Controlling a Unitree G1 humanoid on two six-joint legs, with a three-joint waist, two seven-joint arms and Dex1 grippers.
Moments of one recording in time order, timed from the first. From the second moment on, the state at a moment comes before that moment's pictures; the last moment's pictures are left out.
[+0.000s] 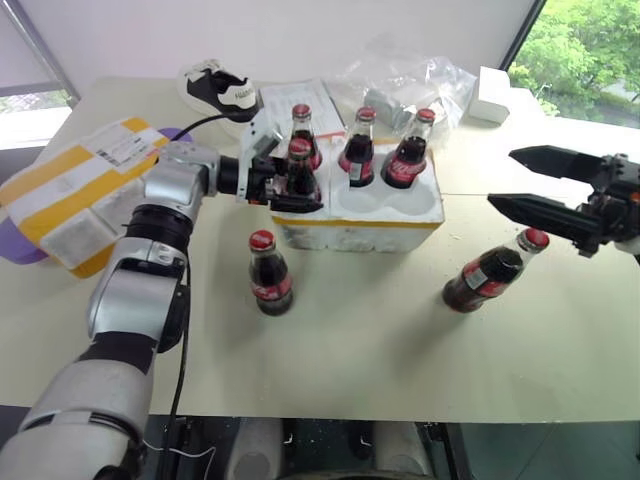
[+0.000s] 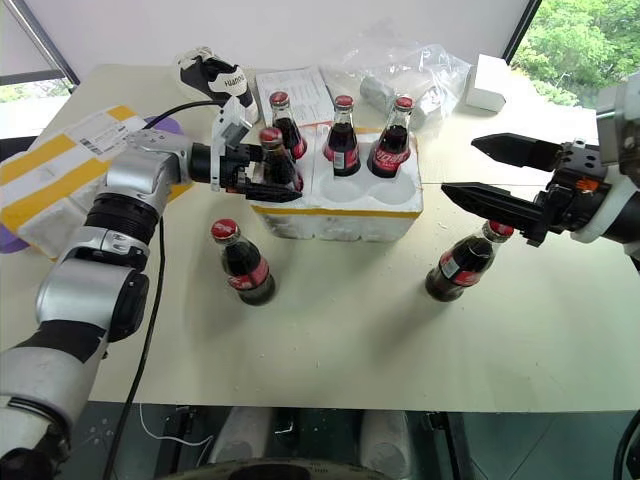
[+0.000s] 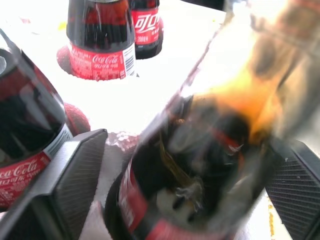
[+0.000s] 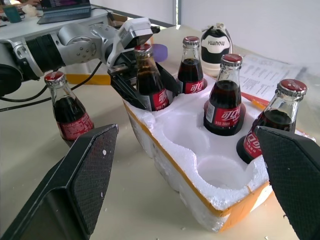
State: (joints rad) left arm -1.16 0.44 -0.13 0.86 -0.18 0.27 -1.39; right arm -0.33 -1.06 -0.56 -0.35 1.04 0.89 0.89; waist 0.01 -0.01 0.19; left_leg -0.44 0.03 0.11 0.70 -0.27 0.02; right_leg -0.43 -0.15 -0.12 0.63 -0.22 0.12
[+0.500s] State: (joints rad) left arm -1.04 0.73 0.01 0.47 -0.34 0.55 -1.48; right arm -0.47 -1.09 -0.46 -0.23 0.96 0.83 0.96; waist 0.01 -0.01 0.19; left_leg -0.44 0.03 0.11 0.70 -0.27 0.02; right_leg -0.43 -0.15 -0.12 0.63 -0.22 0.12
